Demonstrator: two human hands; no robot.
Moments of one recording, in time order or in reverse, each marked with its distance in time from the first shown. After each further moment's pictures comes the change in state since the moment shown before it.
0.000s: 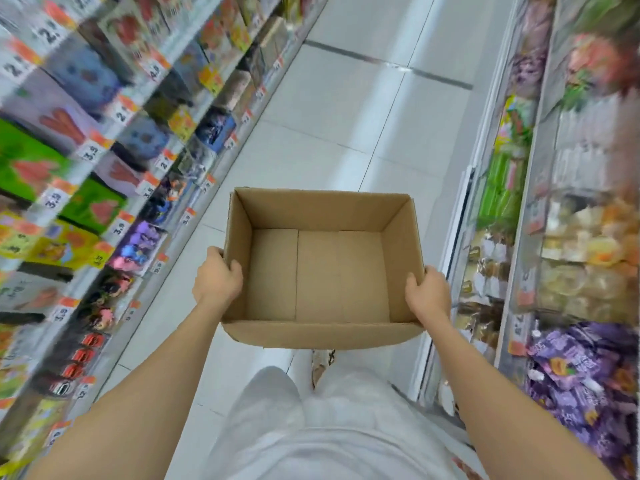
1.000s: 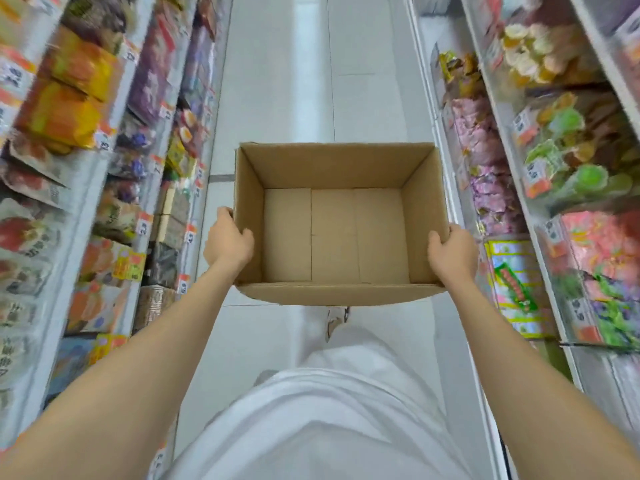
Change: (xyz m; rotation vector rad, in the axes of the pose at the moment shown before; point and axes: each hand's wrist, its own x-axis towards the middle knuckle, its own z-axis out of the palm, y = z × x) left_hand 0.694 0.840 -0.009 0.048 -0.109 0.432; right_hand 0.815 -0.415 -0.192 0.157 0.386 0.223
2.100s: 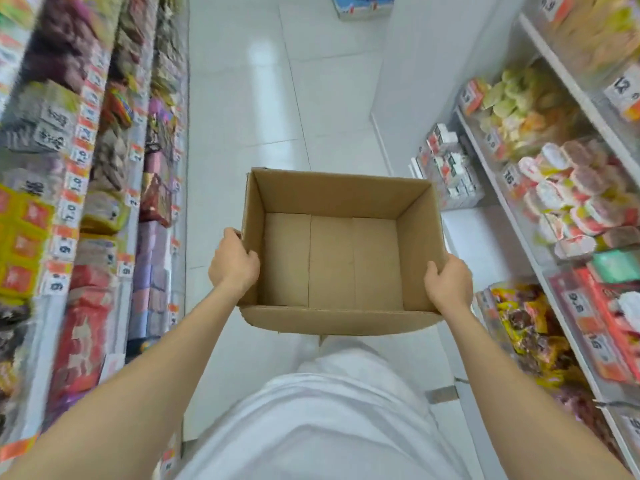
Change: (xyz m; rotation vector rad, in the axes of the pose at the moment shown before) left_hand 1.042 0.624 -0.012 0.069 -0.071 0.155; right_hand 0.960 -0.586 0.221 -0.053 0.064 0.165
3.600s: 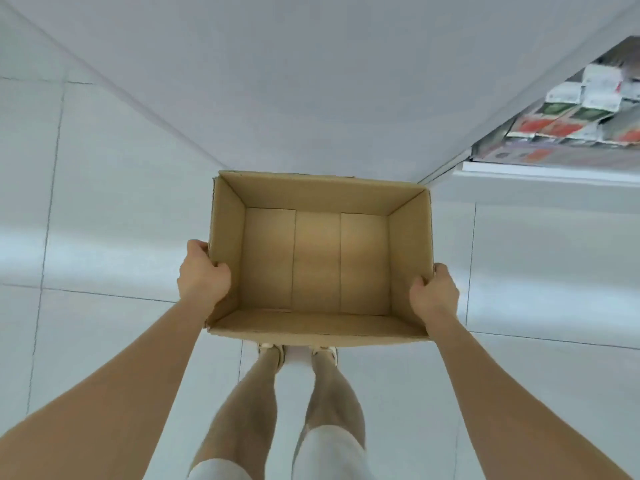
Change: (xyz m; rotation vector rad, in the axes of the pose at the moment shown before) left_hand 1.019 0.587 0.426 0.610 -0.597 0.735; right_hand 0.711 -0.333 0.479 0.592 0.213 1.396
